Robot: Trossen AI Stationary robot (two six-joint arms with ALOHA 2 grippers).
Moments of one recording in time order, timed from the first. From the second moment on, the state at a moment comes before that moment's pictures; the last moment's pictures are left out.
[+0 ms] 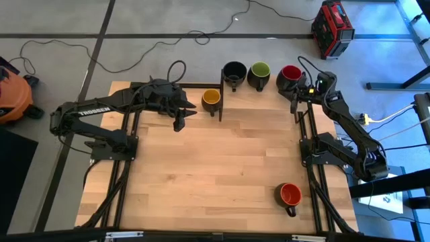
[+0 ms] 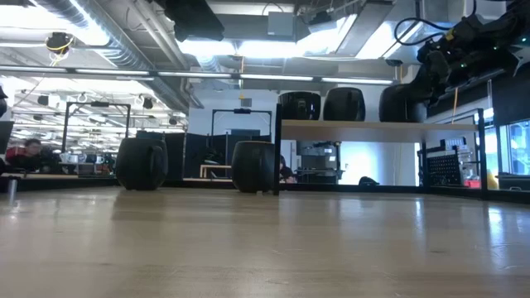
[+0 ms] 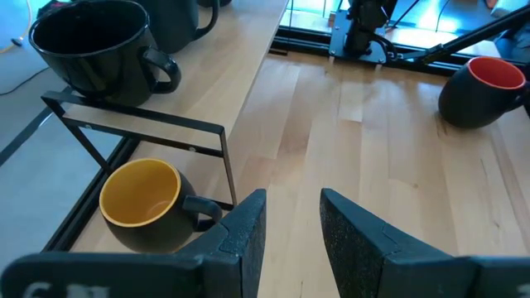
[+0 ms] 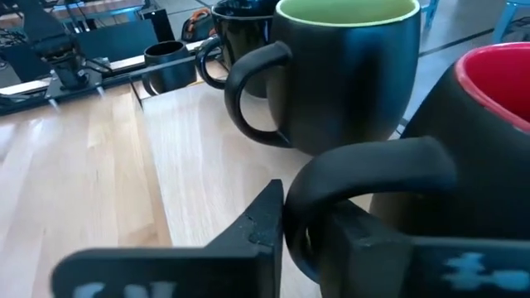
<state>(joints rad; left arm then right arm) 0.27 1.14 1.13 -0.53 0.04 -0.01 -1.32 0.81 0.53 -0.17 -0.86 -0.29</state>
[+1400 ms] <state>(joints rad) 0.27 1.14 1.13 -0.52 0.01 -0.02 -1.32 0.65 0.65 -0.56 -0.61 -0.21</state>
